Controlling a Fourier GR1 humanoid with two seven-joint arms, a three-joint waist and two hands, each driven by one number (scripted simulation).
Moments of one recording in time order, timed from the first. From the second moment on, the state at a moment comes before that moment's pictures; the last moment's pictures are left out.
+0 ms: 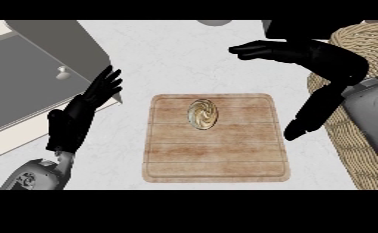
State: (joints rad) left arm -0.19 0.48 -0.36 -1.61 0.21 0.27 0.17; right arm -0.69 -0.57 0.29 -1.43 -0.07 0.61 -0.44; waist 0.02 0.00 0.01
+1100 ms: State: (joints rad) left arm -0.18 0.47 -0.32 -1.59 0.22 0.22 0.16; right arm -0.83 -0.63 0.46 -1.19 0.08 0.59 -0.55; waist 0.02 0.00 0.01
